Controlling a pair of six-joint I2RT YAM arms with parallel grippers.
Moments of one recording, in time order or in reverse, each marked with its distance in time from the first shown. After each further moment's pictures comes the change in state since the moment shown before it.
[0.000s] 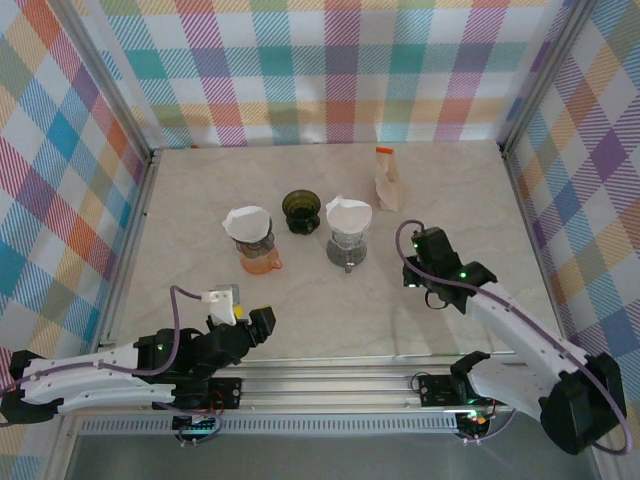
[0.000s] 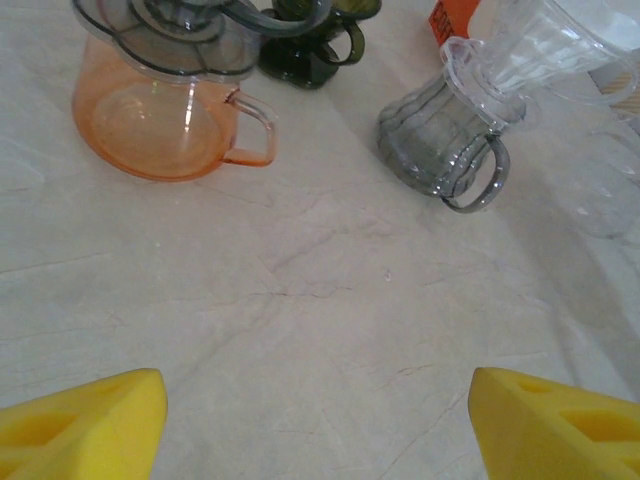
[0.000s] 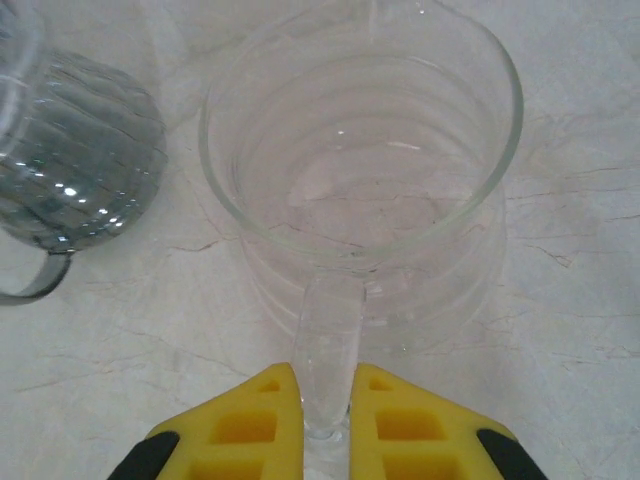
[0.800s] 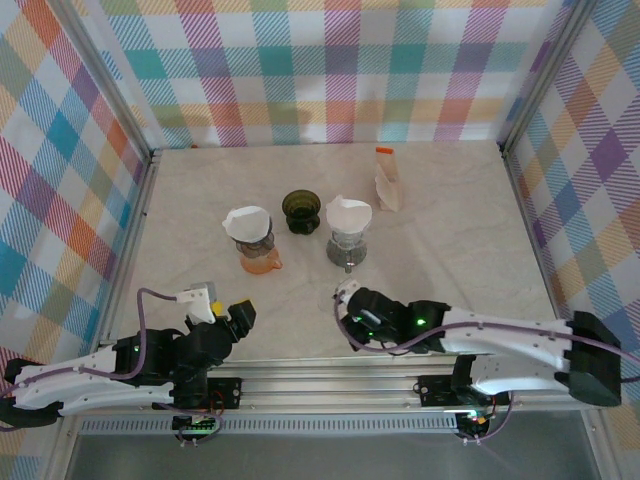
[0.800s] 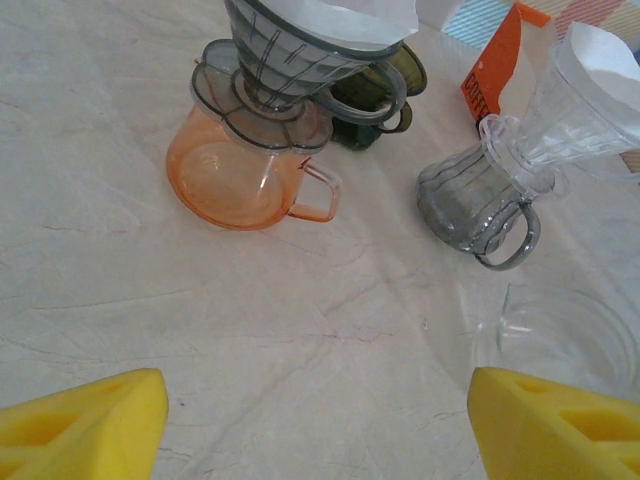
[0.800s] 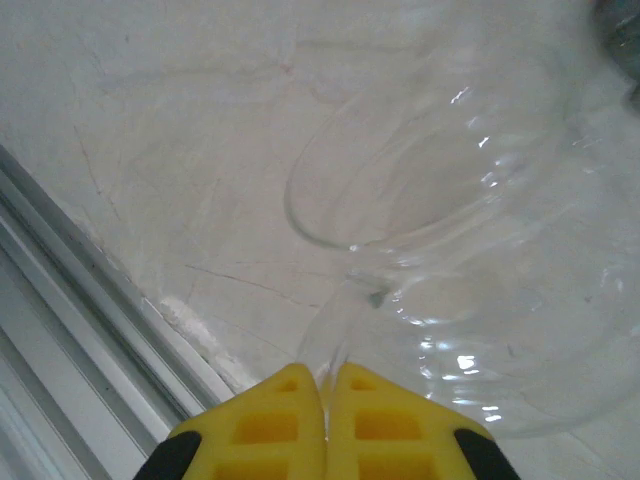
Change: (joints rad) left arm 0.000 -0.123 0.054 -0.193 -0.101 -0.057; right arm 0.714 0.129 -0.049 0.208 -0.028 0.007
